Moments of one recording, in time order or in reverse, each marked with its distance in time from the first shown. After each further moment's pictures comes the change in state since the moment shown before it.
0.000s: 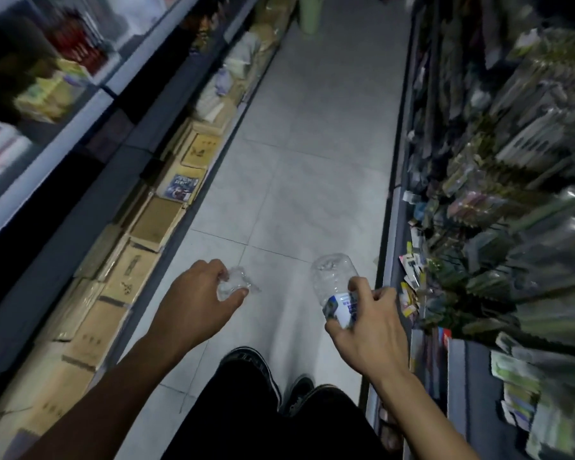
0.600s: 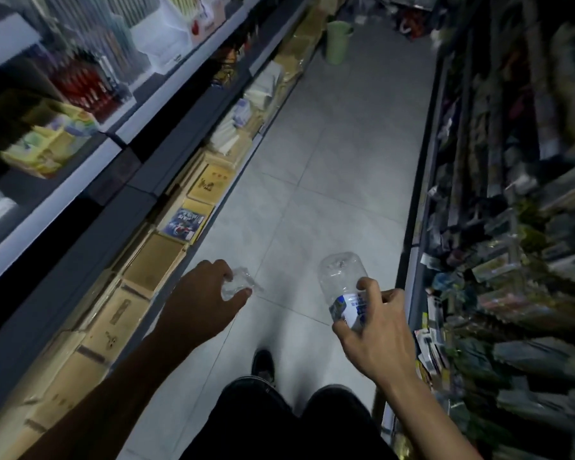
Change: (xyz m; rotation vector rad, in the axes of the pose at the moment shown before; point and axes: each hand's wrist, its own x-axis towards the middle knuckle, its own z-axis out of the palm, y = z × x) left_hand 0.270 -0.048 -0.051 -0.076 0.026 -0.032; right_hand 0.260 -0.119 -0.015 -0.028 0.042 -0.055
